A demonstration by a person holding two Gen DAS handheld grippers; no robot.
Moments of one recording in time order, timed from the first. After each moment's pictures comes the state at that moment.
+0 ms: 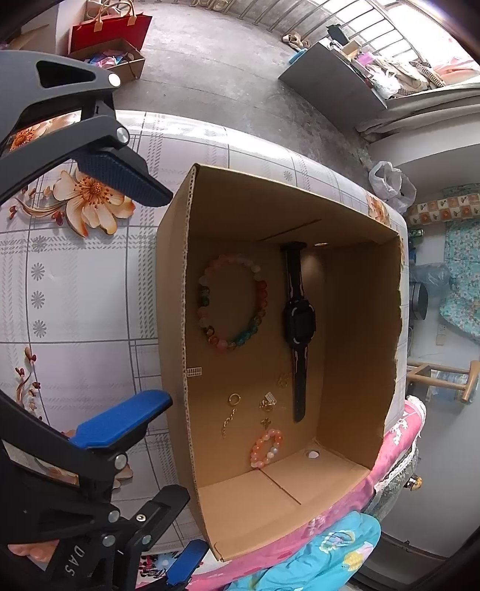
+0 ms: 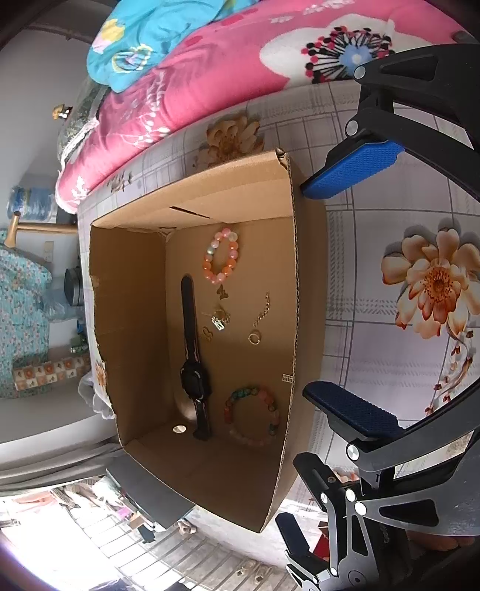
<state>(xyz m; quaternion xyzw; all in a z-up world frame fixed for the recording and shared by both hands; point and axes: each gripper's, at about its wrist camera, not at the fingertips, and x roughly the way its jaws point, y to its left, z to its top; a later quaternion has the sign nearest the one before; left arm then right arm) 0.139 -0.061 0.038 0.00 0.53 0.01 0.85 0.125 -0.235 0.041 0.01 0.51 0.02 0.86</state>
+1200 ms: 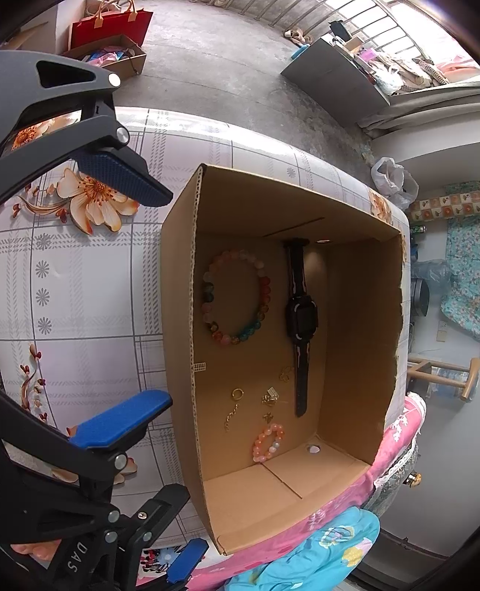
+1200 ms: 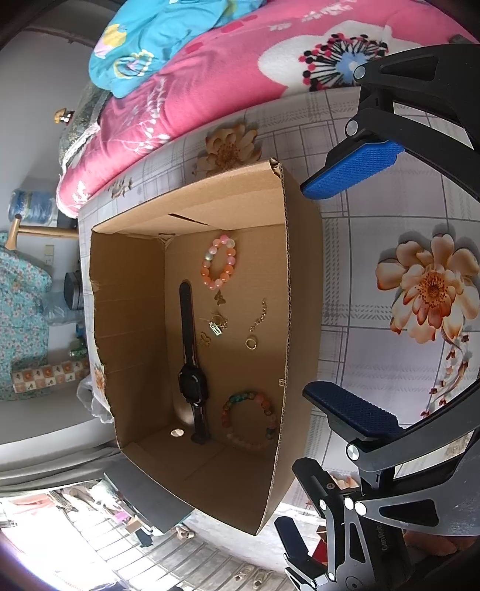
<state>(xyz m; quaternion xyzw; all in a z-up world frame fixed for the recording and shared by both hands) 0.135 -0.062 0.041 -0.01 0.53 0.00 0.85 0.122 -0.235 0.043 0.00 0.51 0.01 0.86</state>
